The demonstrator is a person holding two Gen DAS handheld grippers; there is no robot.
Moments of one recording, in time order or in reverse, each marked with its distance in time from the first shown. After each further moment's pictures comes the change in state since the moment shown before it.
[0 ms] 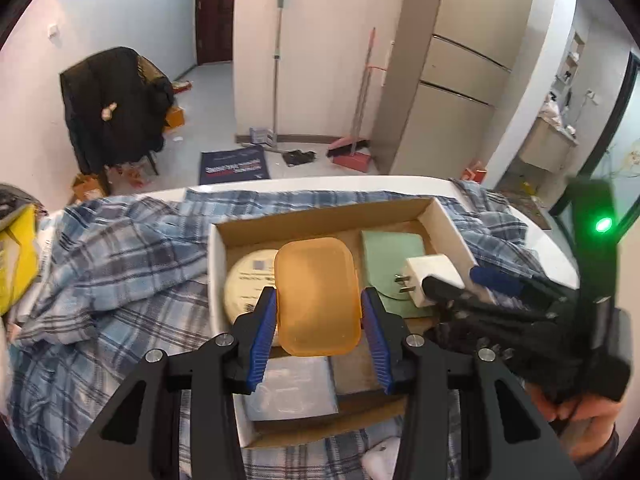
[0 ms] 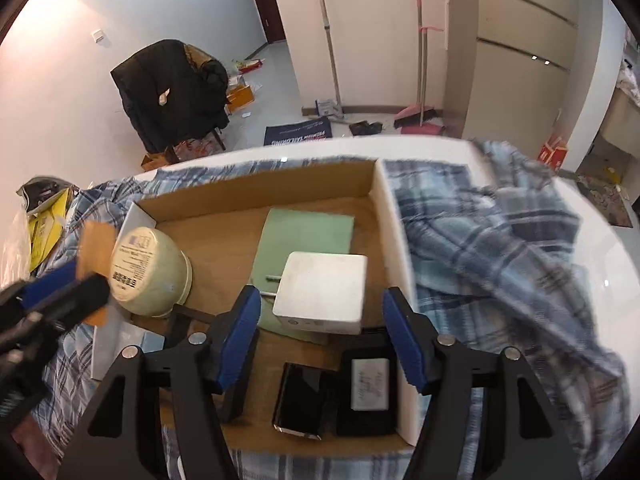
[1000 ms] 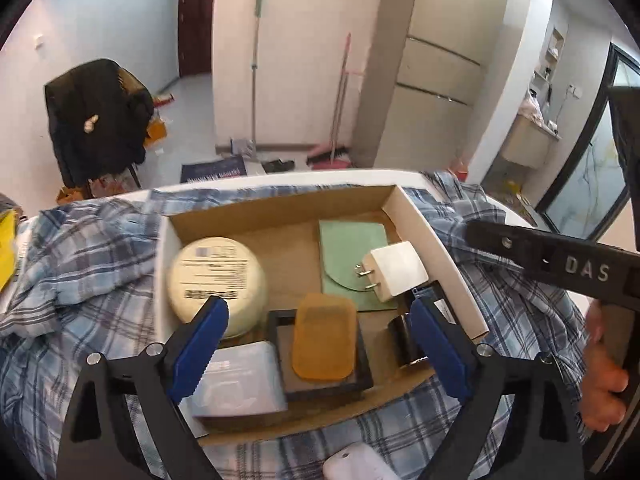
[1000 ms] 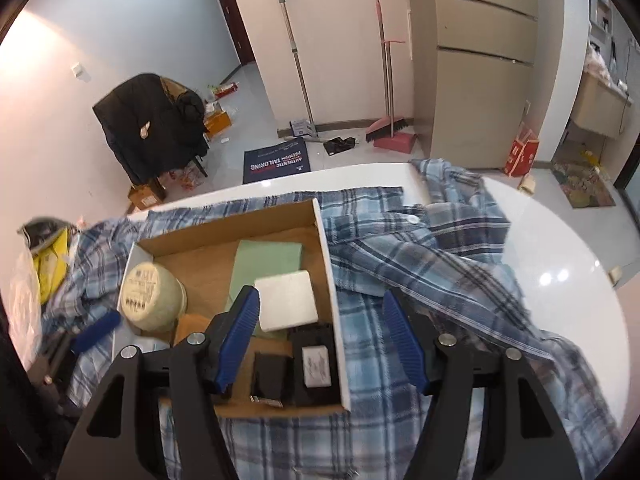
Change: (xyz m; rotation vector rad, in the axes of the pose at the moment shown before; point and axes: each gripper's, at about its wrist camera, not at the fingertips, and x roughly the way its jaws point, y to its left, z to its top) left arm 0.008 -0.035 -0.021 0.050 -0.055 -0.017; right arm -0.053 -0.030 0.010 0.082 -0.043 -0.059
